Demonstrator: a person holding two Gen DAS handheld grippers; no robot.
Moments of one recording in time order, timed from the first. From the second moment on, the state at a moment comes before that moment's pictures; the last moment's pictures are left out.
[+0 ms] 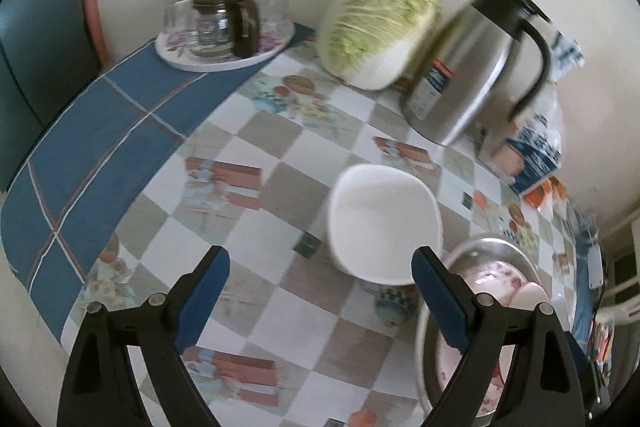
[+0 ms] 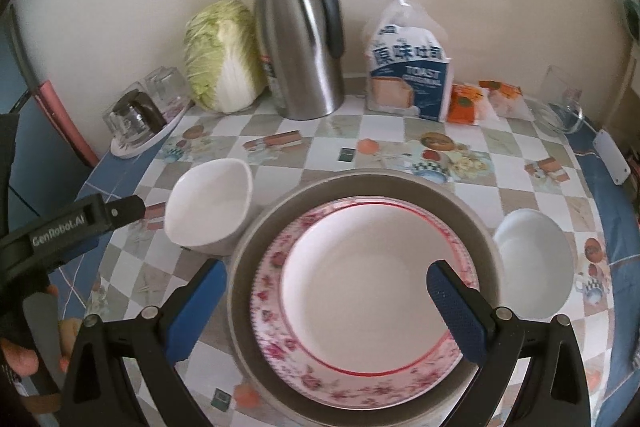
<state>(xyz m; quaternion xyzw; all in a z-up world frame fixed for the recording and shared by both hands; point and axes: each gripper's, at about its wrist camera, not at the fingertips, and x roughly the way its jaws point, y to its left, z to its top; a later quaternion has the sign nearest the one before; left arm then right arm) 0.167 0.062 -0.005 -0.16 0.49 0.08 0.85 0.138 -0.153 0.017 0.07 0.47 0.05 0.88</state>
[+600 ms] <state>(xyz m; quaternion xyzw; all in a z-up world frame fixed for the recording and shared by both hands) 0.167 0.115 -0.015 -0.20 0.48 0.11 0.85 0.151 -0.075 0.007 0.05 0.47 0.09 0.88</state>
